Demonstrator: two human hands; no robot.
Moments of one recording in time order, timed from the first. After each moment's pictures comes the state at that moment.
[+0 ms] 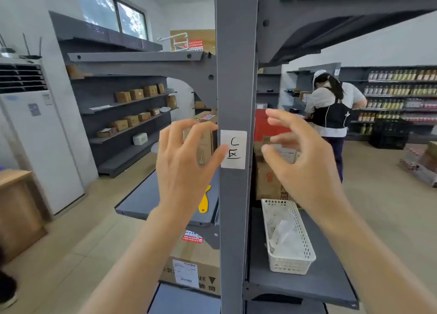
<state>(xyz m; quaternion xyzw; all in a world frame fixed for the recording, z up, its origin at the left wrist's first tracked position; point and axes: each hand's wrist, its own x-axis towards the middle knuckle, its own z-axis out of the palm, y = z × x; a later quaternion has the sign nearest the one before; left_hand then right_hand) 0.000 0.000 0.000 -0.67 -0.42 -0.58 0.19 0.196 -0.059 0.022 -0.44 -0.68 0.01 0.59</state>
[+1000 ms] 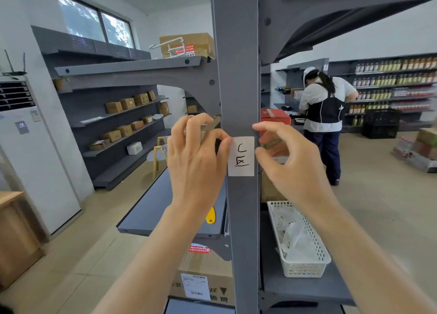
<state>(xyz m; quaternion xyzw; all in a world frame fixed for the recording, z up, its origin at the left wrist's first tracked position) 0.005 0.028 0.008 -0.68 -0.41 -0.54 0.28 0.174 -0.027 0.015 -0.46 -0.66 0.02 0.59</state>
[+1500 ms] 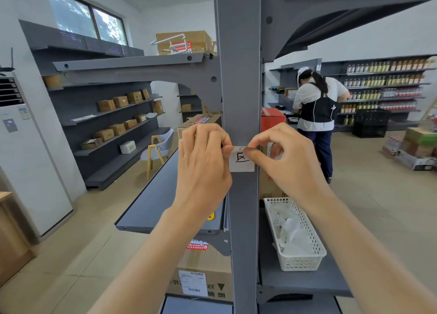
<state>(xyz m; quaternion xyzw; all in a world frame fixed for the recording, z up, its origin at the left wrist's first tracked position) 0.001 0.018 0.000 -0.74 -0.39 -0.50 0.24 0.173 -0.020 0.011 -0.49 -0.68 -0.05 0.55</state>
